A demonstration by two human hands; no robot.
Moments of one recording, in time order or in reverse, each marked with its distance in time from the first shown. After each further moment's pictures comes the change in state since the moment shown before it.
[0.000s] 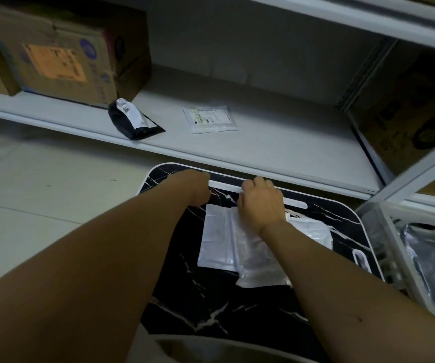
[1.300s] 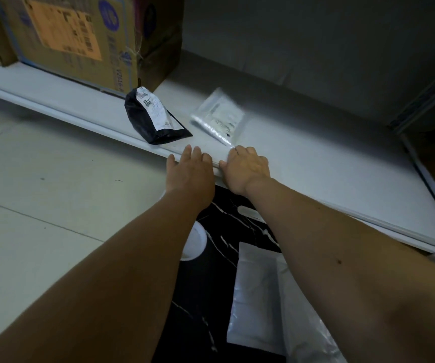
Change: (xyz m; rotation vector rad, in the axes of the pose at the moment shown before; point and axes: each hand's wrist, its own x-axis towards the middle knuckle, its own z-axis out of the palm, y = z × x) left_hand 0.077 -0.078 0.015 -0.035 0.440 -0.210; right_hand 0.186 -0.091 0.040 -0.086 -0.177 -0.116
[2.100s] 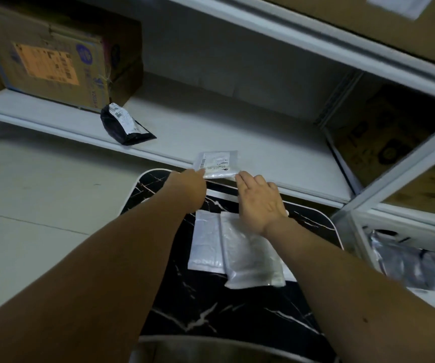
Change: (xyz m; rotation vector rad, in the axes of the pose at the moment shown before) left_hand -0.087 0.069 -0.056 0.240 -0.222 0.352; right_hand -0.216 0.076 -0.043 -0.145 0.095 -0.038
